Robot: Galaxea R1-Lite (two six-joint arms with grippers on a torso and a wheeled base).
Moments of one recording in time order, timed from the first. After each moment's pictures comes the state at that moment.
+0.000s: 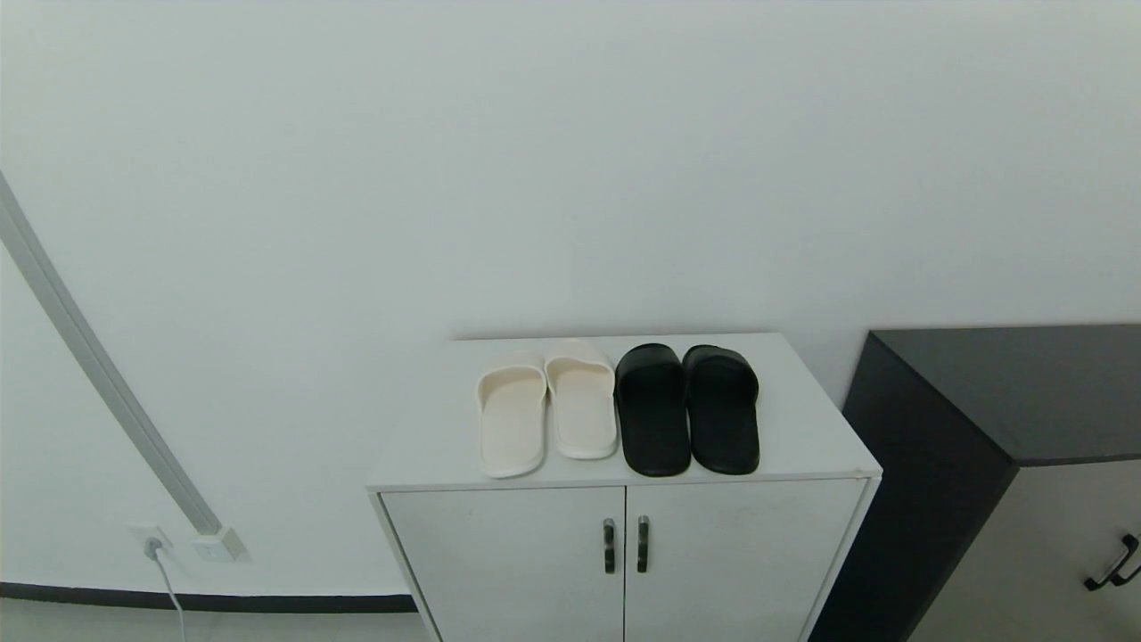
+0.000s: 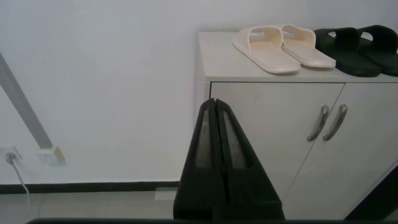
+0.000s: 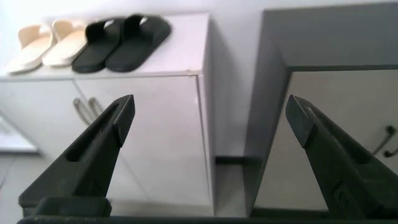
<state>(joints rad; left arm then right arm) 0.00 0.00 0.00 0.00 0.02 -0.03 0.04 0.36 -0.21 -0.01 0.08 0.05</state>
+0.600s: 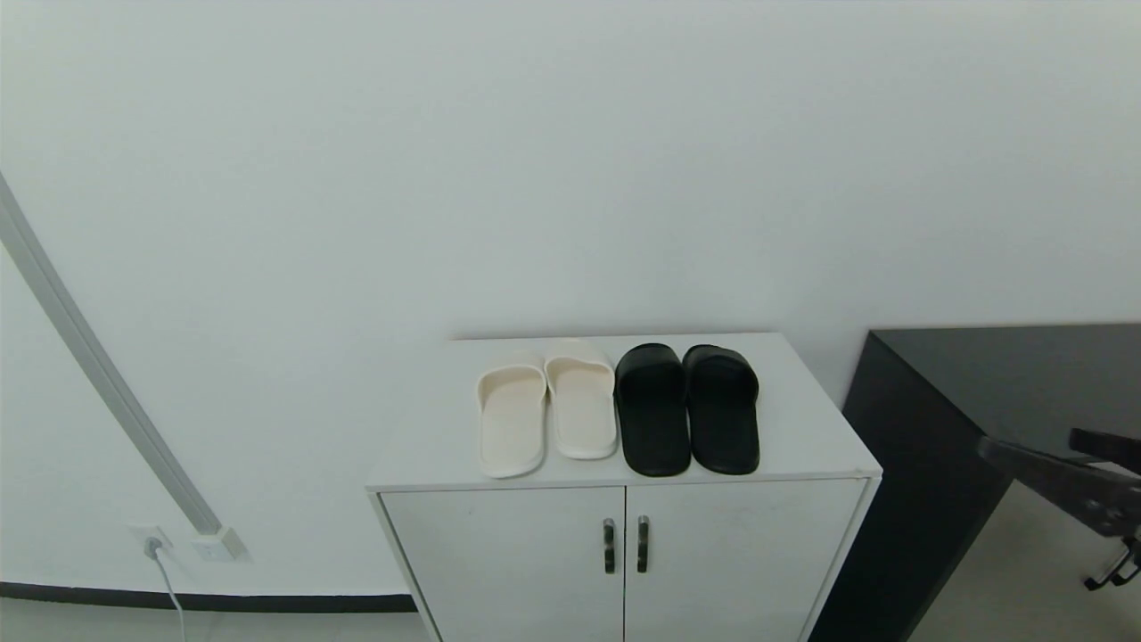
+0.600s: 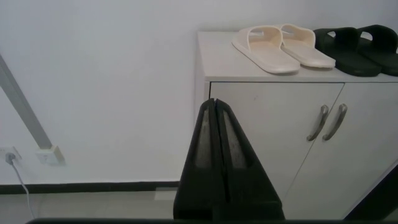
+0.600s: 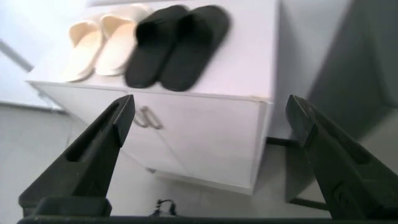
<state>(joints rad) 0.00 0.00 0.00 0.00 0.02 -0.03 0.61 1.04 -0.56 -0.16 -0.29 0.24</state>
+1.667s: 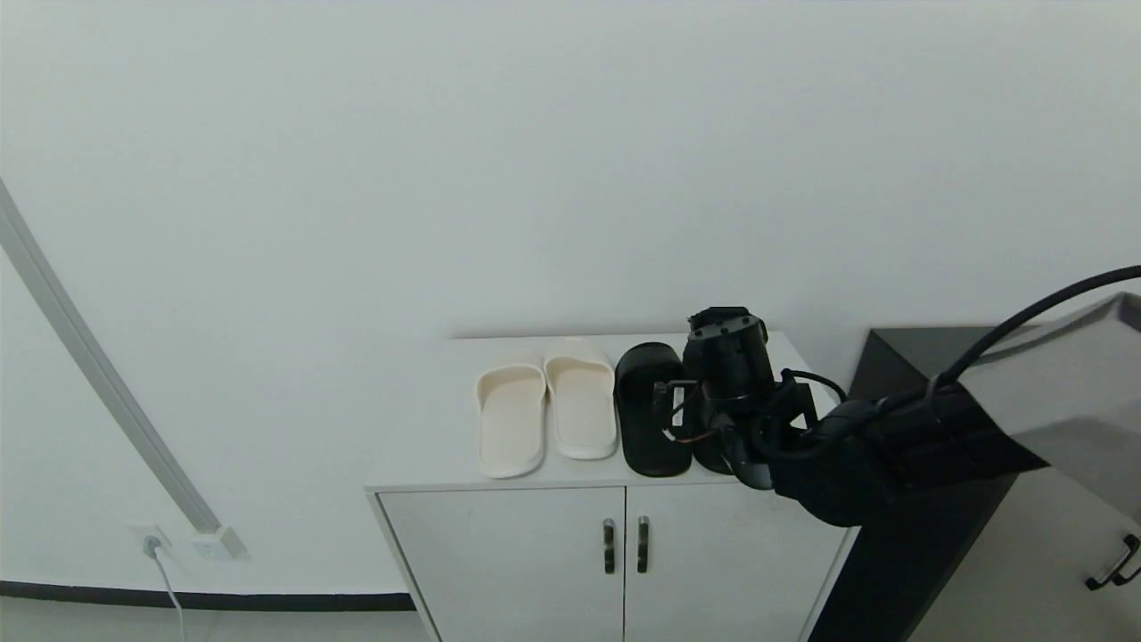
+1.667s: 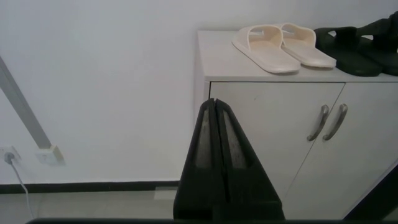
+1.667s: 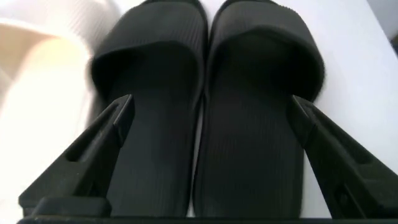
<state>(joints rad) 0.00 0.00 0.00 0.00 0.02 -0.03 0.71 2.12 -1.24 -0.47 -0.61 0.32</state>
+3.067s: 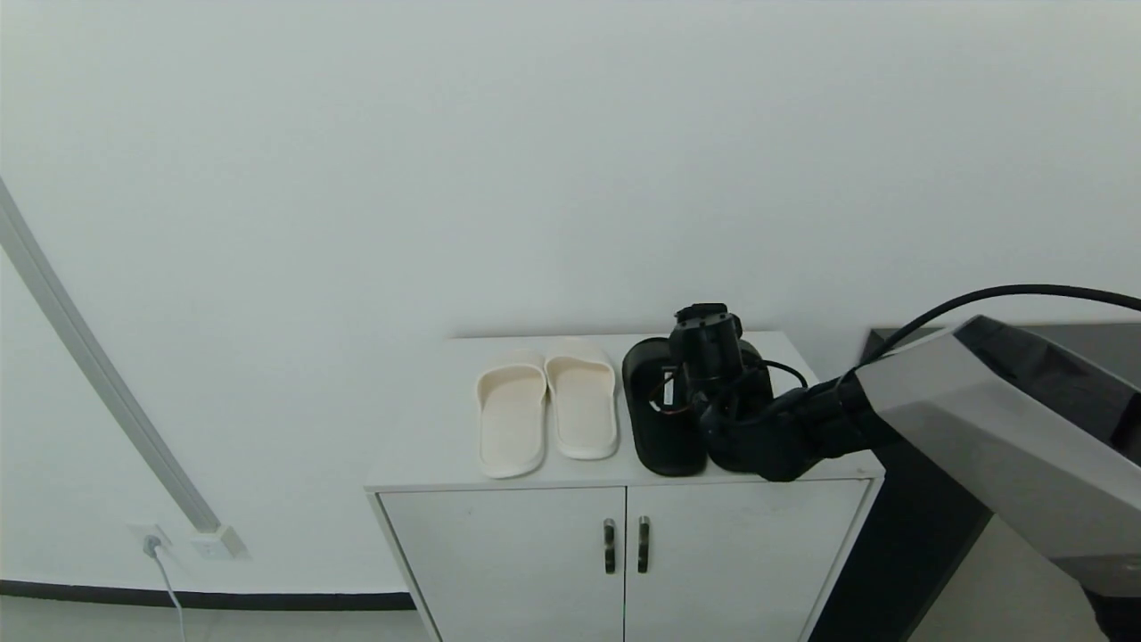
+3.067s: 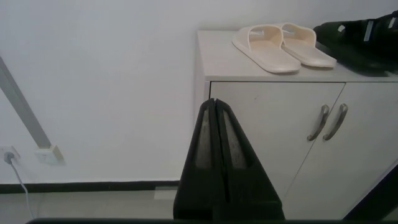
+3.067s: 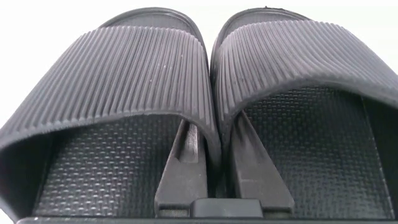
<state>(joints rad) 0.00 0.00 0.00 0.00 0.02 -0.03 0.63 2.31 -1.49 -0.47 -0.61 0.23</state>
